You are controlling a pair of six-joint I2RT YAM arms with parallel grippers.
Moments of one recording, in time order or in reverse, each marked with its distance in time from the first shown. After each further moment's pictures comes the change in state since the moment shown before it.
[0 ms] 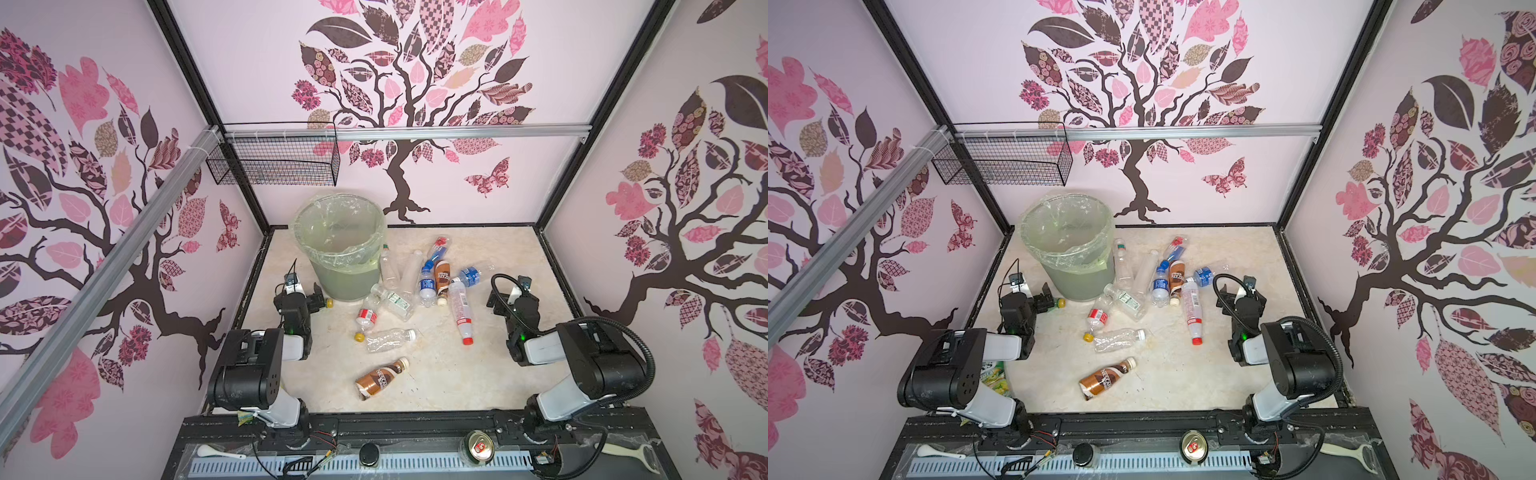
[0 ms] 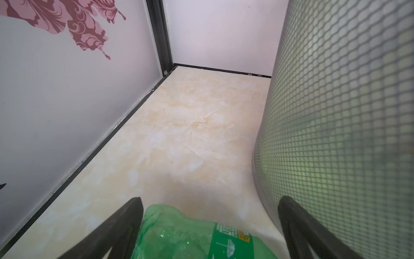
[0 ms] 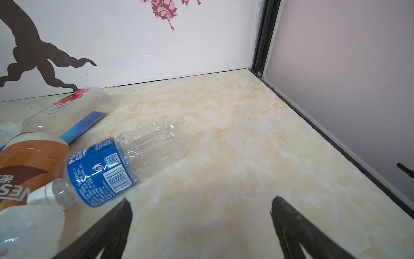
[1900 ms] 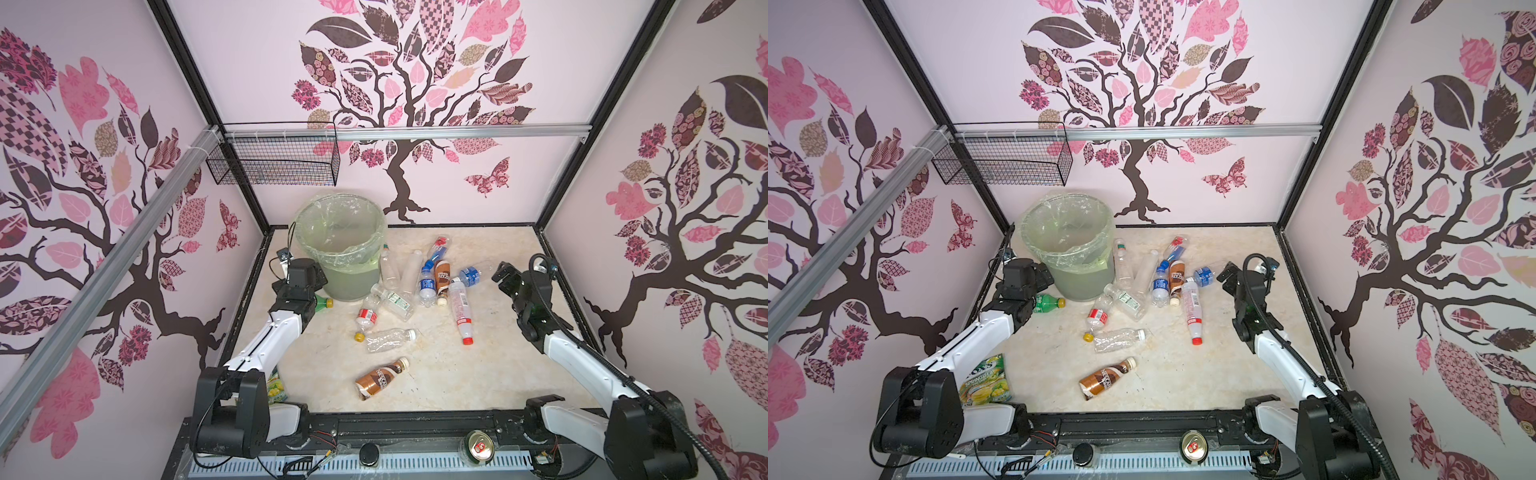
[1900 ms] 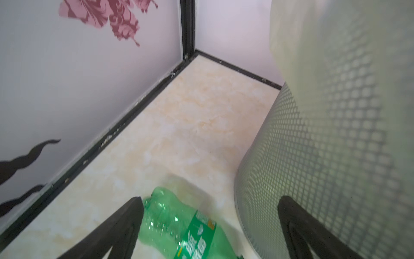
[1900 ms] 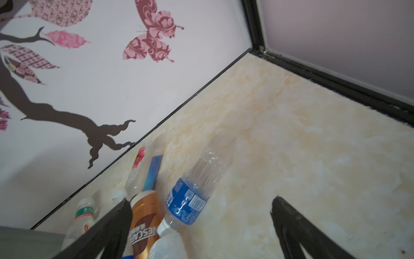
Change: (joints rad) left arm -0.143 -0.246 0.473 -1.052 -0.221 -0.367; right arm 0.112 -0.449 0.402 -0.955 0.005 0.565
